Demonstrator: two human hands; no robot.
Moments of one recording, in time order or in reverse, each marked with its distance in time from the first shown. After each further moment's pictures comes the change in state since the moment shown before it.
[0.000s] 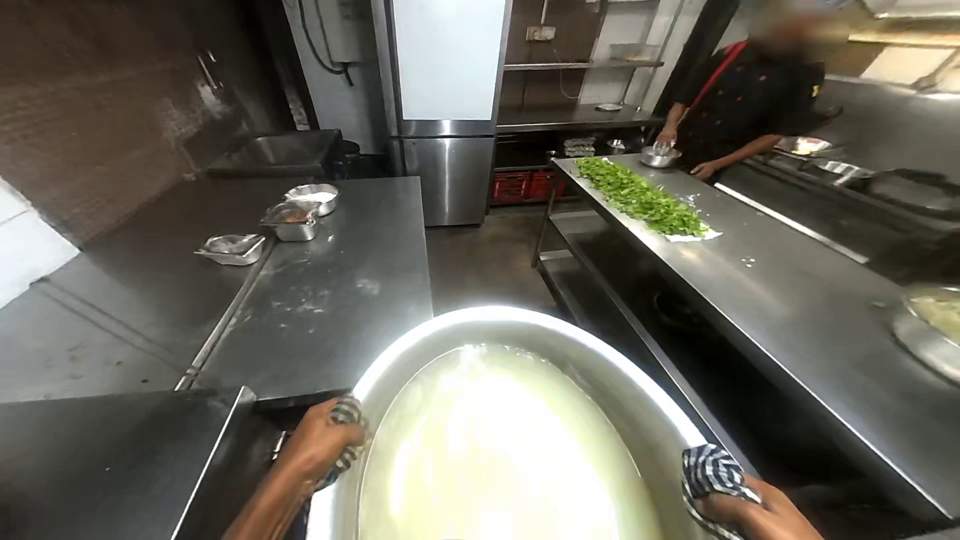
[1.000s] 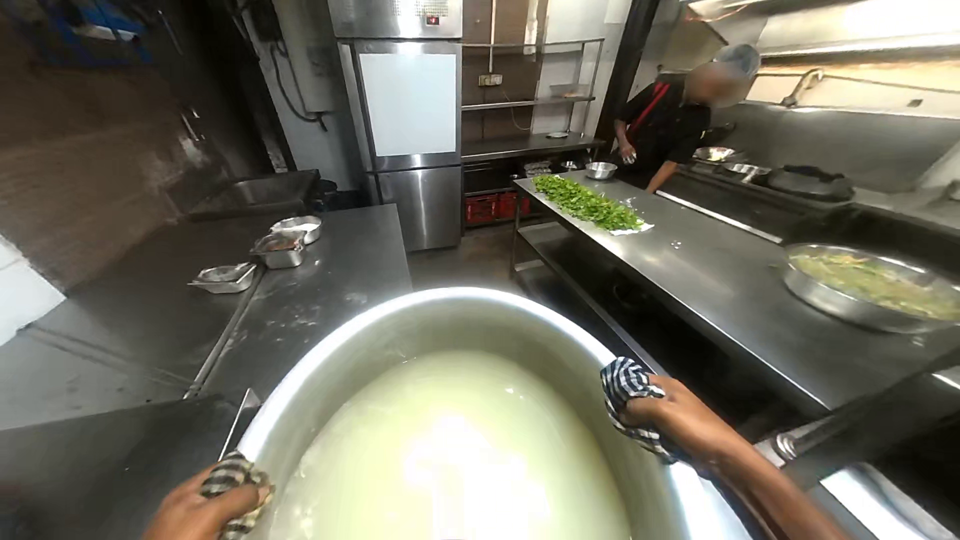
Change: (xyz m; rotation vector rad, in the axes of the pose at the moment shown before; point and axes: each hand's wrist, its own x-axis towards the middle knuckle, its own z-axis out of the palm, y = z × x) left_hand -0.147 -0.054 -0.088 -0.079 0.213 0.116; right_hand -0.078 -0.066 0.022 0.058 -0.155 -0.218
